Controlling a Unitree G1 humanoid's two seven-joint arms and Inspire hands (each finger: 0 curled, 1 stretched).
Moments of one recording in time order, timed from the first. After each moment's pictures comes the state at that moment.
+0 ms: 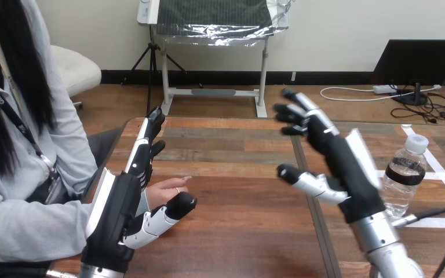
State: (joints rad) left arm 0.12 0.15 -0.02 0.30 0.07 -0.86 -0.11; right arm -0.34 -0.21 -0.03 0.96 -0.10 -1.12 0.12
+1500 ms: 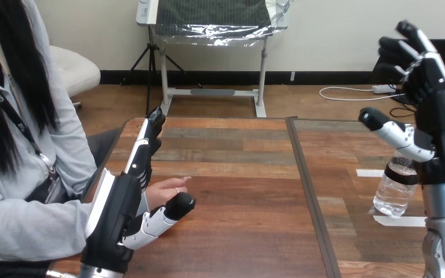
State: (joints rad) left arm 0.12 0.15 -0.02 0.30 0.05 -0.86 -0.13; right arm -0.39 -0.32 -0.20 0.84 0.14 -1.09 0.17
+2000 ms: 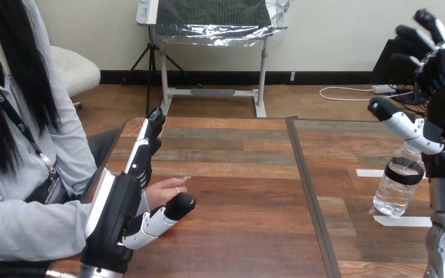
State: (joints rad) left arm 0.12 0.15 -0.02 0.30 0.04 -0.85 -0.14; right arm -0.41 -0.32 -0.24 0.85 0.11 -1.10 0.13
